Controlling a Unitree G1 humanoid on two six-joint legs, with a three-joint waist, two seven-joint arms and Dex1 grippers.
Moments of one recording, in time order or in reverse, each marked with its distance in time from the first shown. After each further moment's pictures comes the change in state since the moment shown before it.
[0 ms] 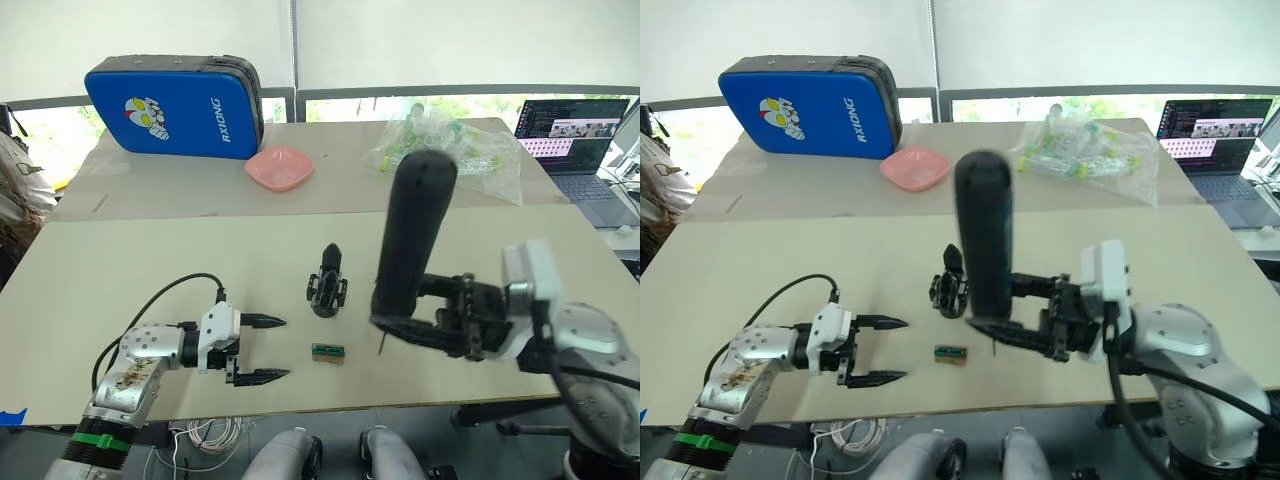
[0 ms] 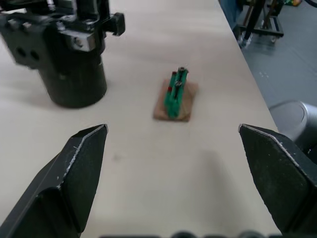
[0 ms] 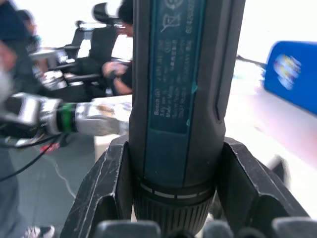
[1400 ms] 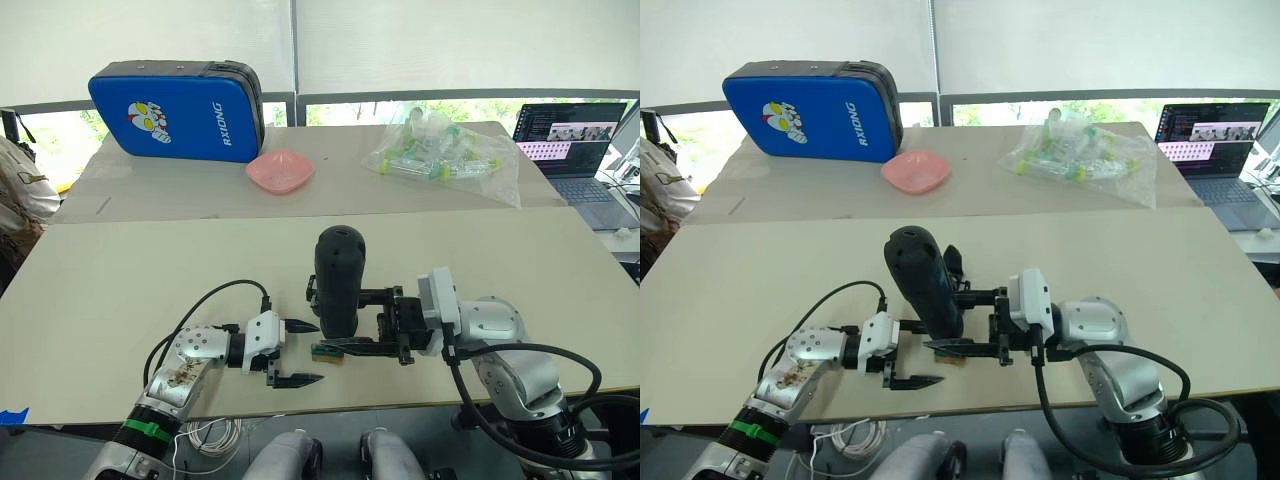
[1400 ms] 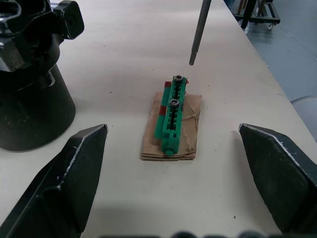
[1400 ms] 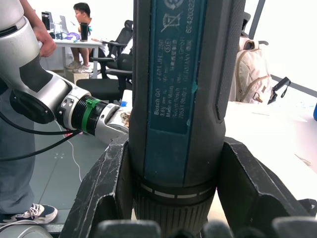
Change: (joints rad) left arm -0.073 -0.115 -0.145 0.099 0.141 -0.091 0.097; right arm -0.082 0.018 0.325 0.299 -0.136 -0.340 0.037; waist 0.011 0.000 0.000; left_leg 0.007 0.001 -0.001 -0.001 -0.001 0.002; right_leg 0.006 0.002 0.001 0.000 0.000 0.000
